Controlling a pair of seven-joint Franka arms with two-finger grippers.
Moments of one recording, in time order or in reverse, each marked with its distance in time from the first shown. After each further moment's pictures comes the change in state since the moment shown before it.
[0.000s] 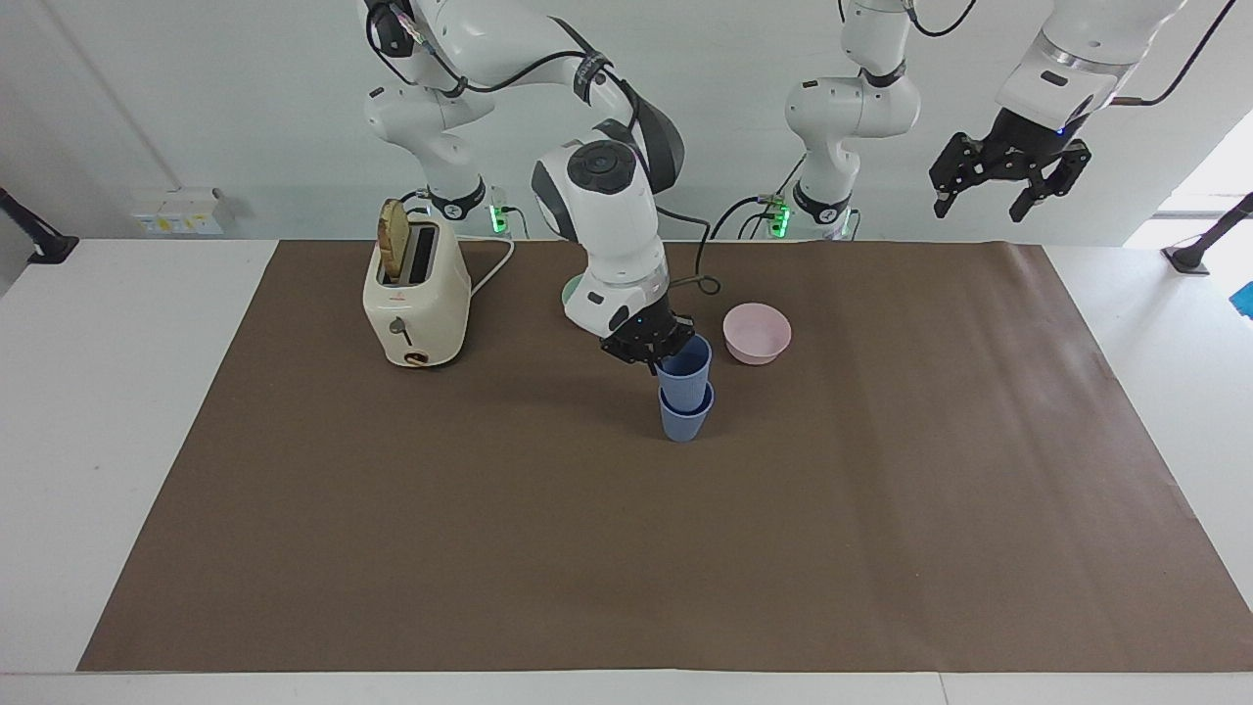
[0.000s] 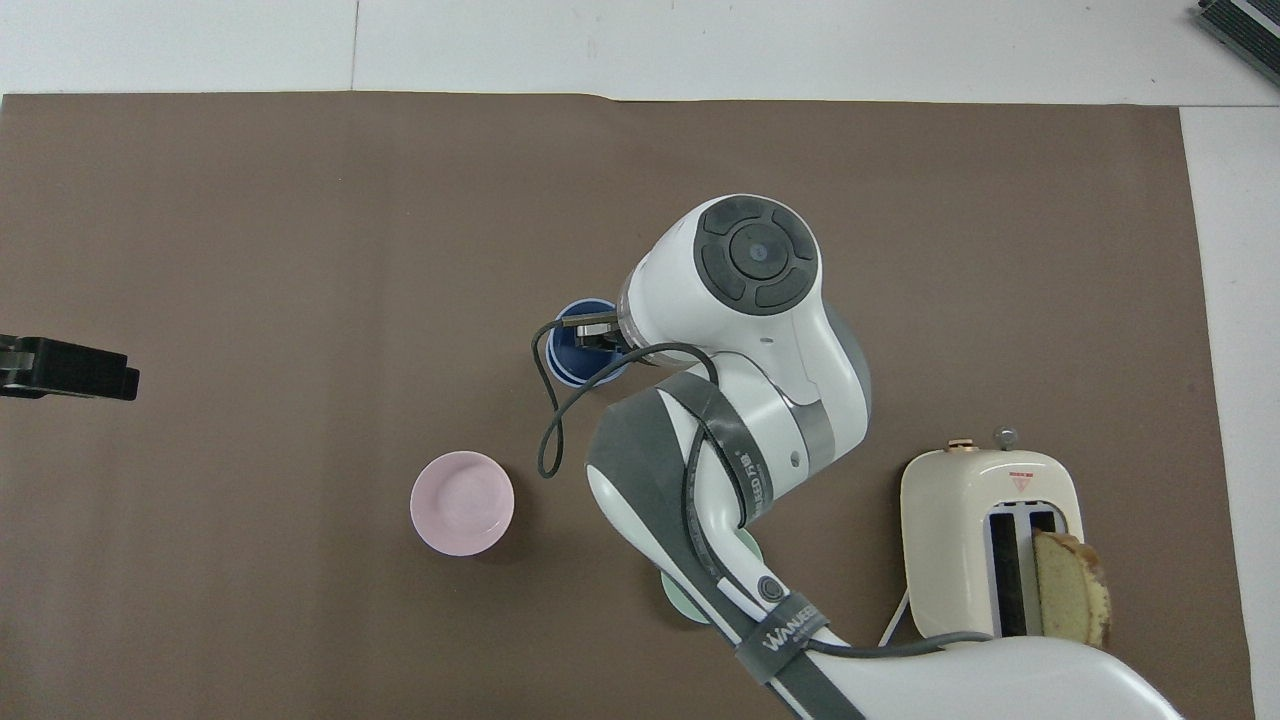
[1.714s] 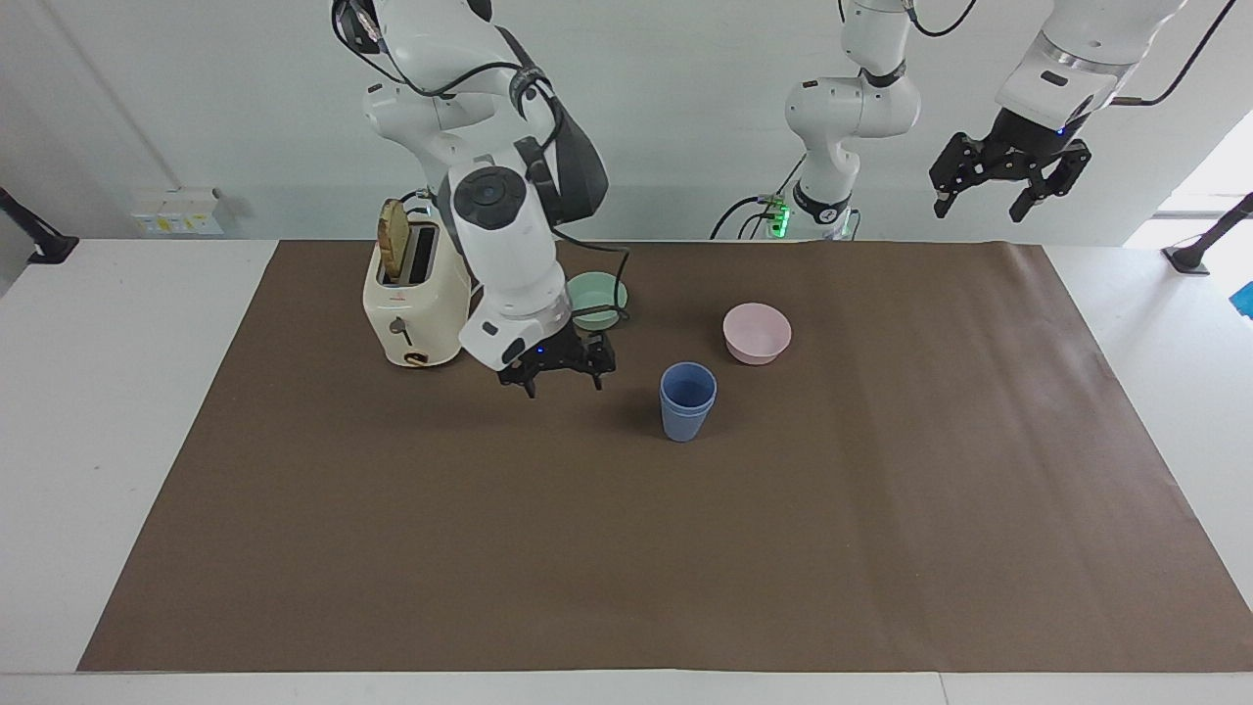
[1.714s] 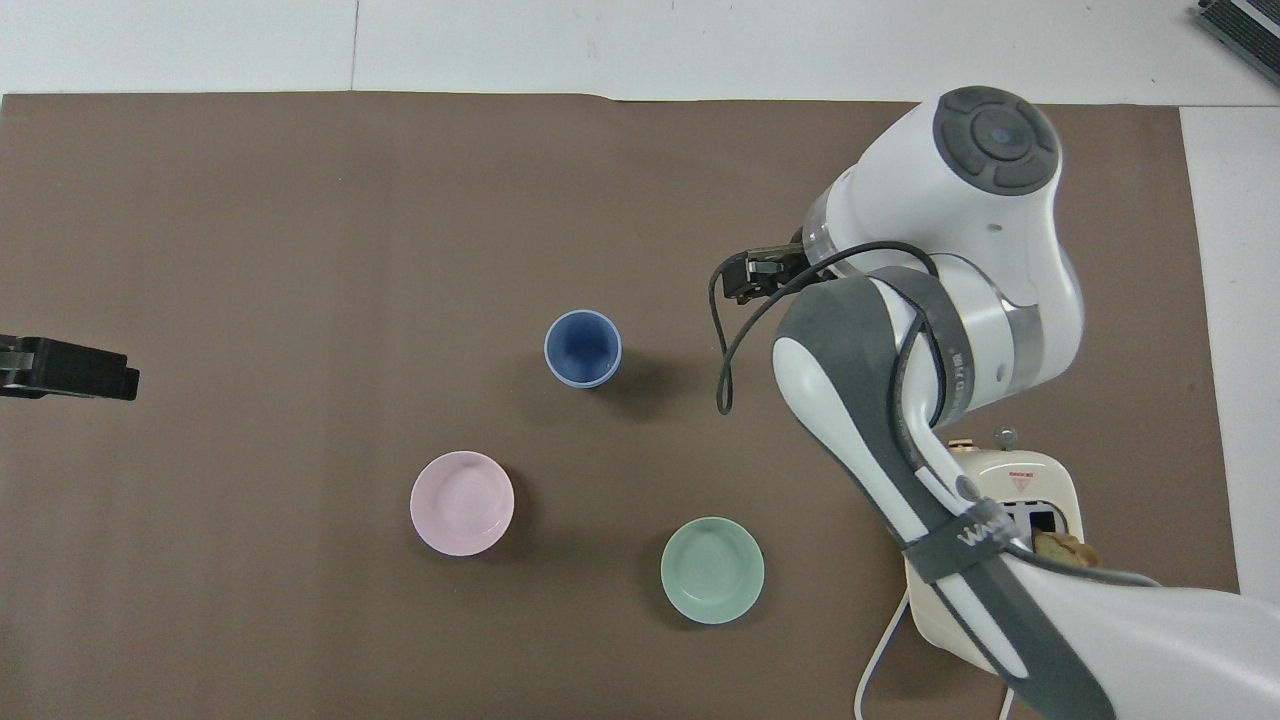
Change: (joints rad) left arm 0.000 0.000 0.000 0.000 0.000 0.000 0.000; right arm -0.222 -0.053 -0.021 0.006 -0.055 -0.155 -0.217
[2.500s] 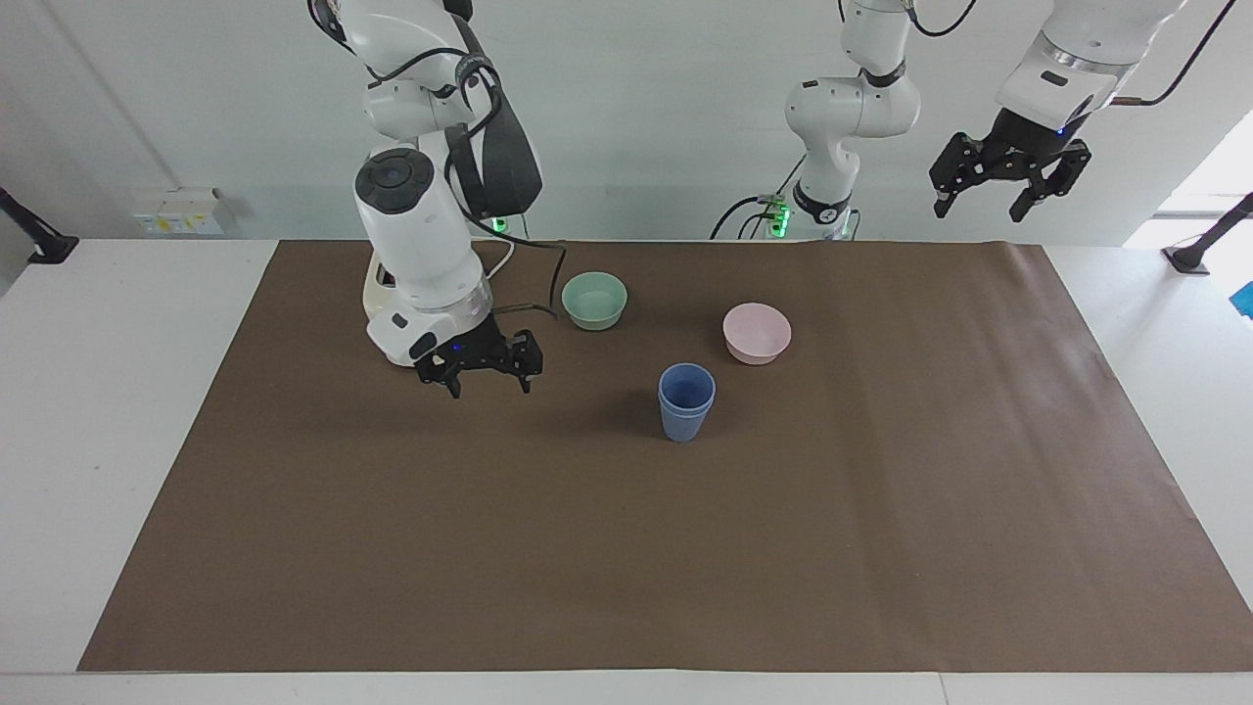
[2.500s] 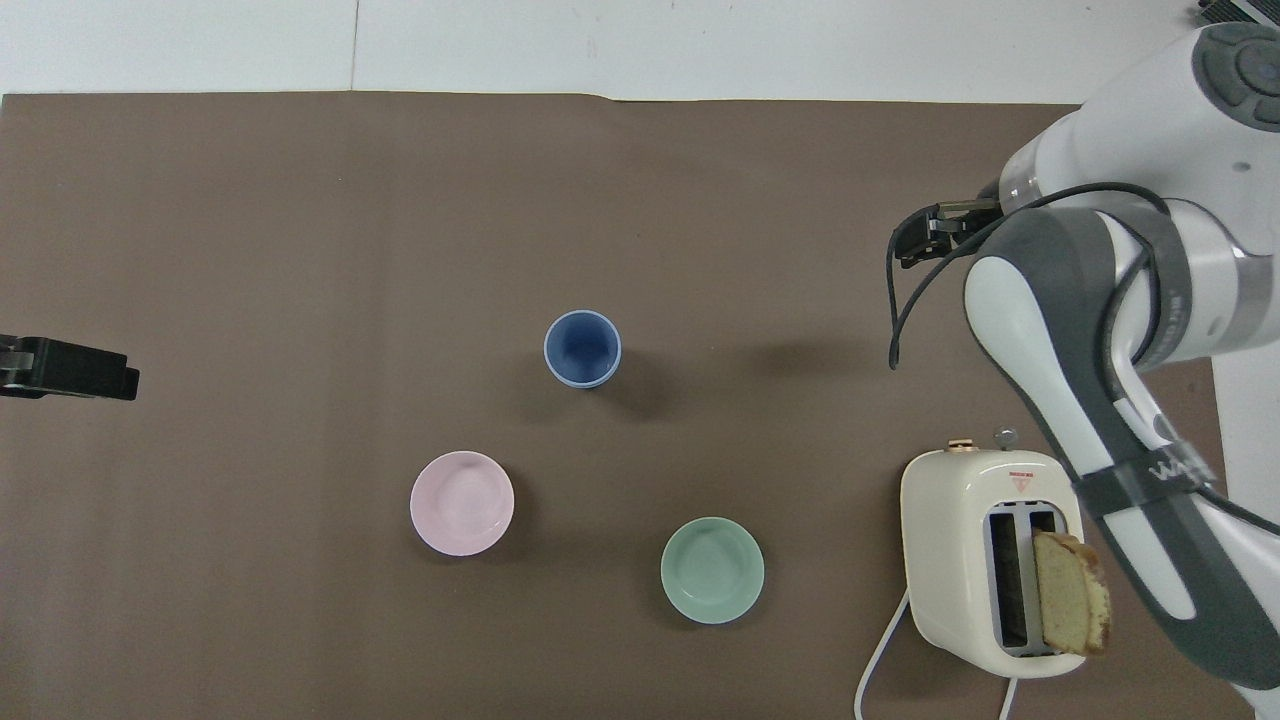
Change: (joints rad) left arm 0.000 0.000 0.000 0.000 0.000 0.000 0.000; right arm -0.213 -0.020 -0.007 0.024 -0.097 -0.061 -0.124
